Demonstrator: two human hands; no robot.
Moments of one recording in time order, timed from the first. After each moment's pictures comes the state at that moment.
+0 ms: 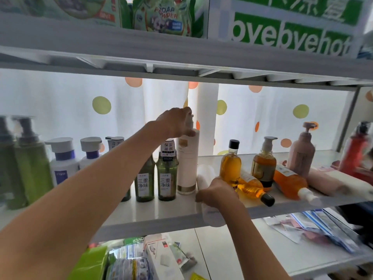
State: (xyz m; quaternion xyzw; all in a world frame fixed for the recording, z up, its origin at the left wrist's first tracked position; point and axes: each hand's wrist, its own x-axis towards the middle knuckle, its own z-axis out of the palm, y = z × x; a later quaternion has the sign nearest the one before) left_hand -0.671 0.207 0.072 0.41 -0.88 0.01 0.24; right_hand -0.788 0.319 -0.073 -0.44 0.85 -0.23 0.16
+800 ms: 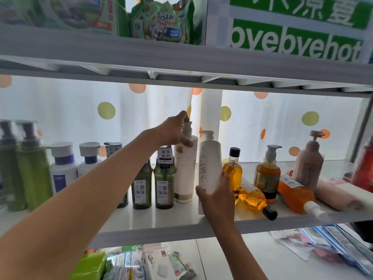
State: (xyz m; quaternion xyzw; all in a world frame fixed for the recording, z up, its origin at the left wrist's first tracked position) left_hand -0.676 0.193 0.064 0.39 -0.87 -0.11 0.27; right_hand -0.802 0.296 -0.115 -0.47 0.66 -0.58 0.01
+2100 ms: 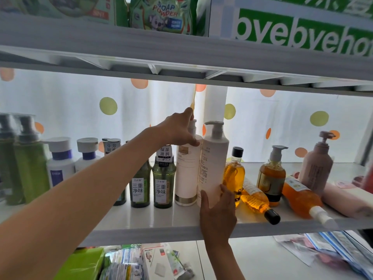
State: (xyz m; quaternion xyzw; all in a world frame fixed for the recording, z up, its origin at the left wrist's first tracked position) left_hand -0.685 0.208 0.064 0.40 -0.88 -0.05 0.26; right_hand -0.799 0.281 -0.165 -0.39 0.70 -0.59 -0.13
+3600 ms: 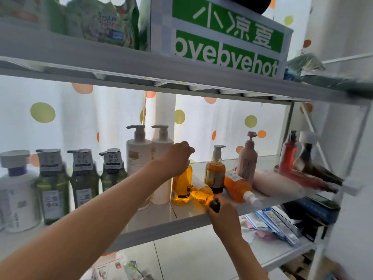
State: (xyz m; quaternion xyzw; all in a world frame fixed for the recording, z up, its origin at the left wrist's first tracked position) left_hand -0.797 0.255 0.009 0.27 -0.93 0.11 0.22; right_hand -0.937 0.366 -0.162 -0.44 0.78 -0.44 -0.05
